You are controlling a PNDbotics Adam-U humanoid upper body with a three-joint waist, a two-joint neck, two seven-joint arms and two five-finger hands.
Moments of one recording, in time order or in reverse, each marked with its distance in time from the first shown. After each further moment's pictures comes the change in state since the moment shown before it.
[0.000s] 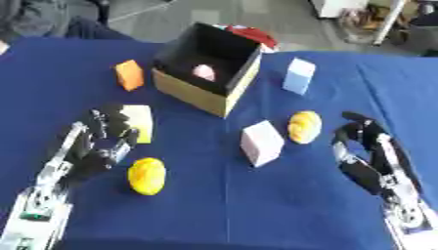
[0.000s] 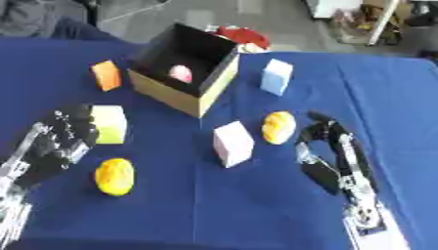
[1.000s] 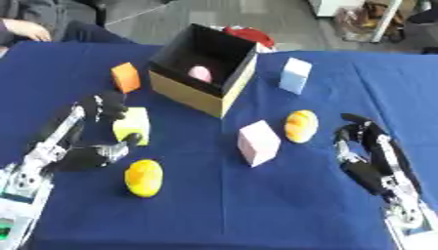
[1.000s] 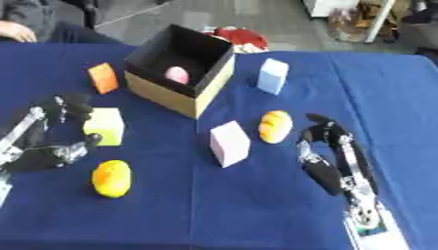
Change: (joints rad) left arm -0.122 0.298 -0.102 0.004 -0.217 -0.070 -0.160; right arm 0.004 -0.002 0.000 0.000 0.002 0.002 -0.003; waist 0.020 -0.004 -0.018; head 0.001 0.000
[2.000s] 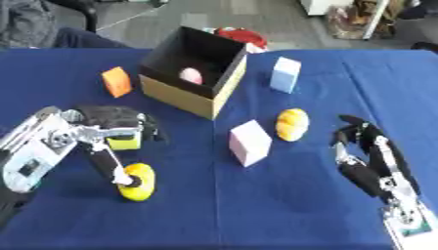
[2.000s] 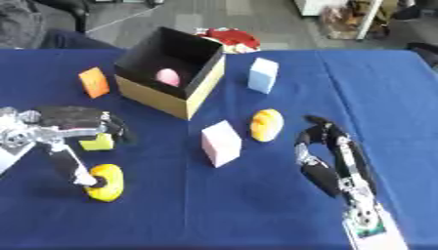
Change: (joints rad) left arm -0.357 0.158 -0.378 0.274 -0.287 -0.271 -0.344; right arm 0.005 -0.008 0.012 0.001 -0.007 -0.003 0.005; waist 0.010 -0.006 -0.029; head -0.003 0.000
